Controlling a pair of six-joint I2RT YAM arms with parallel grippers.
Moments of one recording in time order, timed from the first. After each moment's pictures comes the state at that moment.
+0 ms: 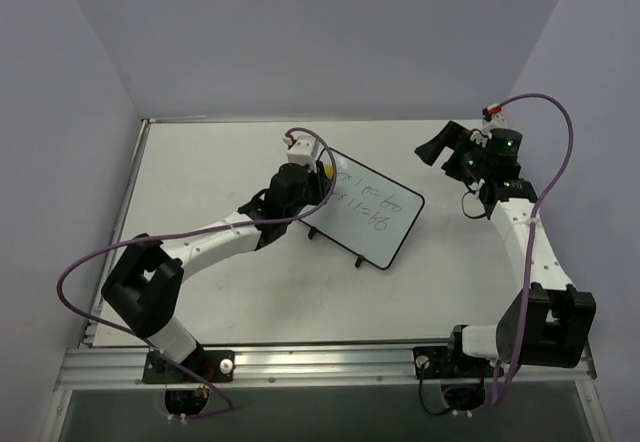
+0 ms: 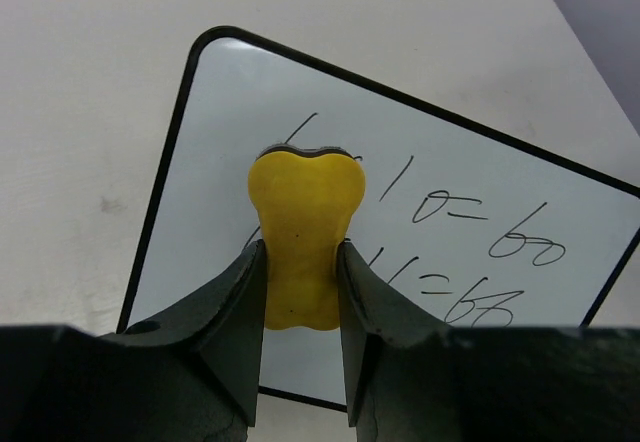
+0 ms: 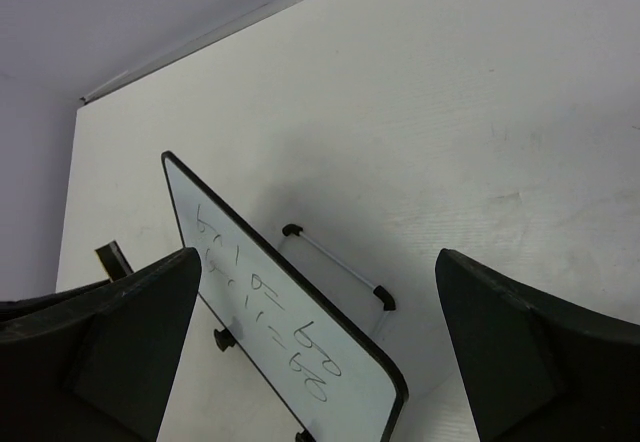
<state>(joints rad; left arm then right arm) -0.76 1.61 1.08 0.22 -0.28 -0.44 -0.08 1.33 1.07 -0.20 -0.37 0.49</state>
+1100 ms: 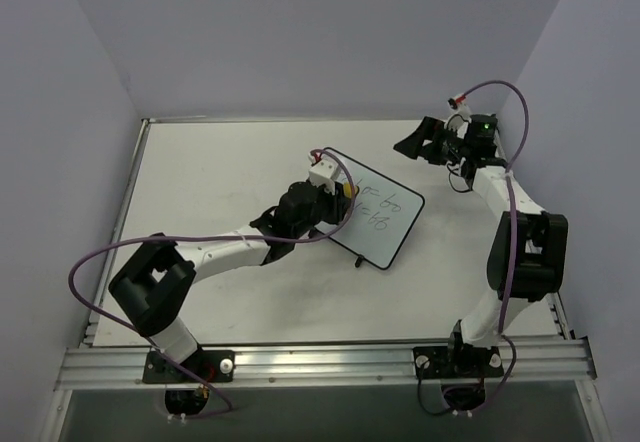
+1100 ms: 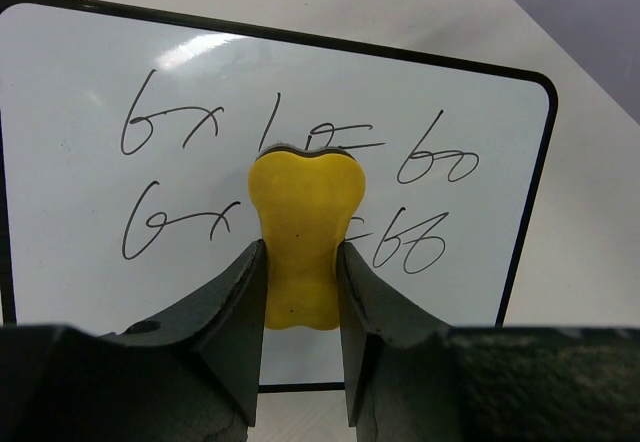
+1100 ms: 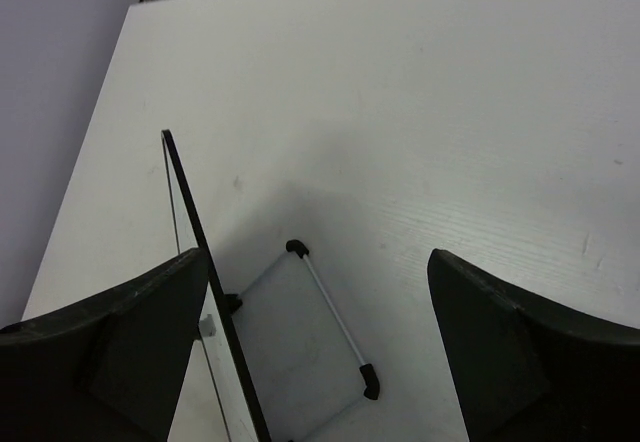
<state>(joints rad) -0.85 1.65 0.98 0.43 -0.13 -0.32 -0.08 1.71 1.20 0.07 -0.70 0.35</state>
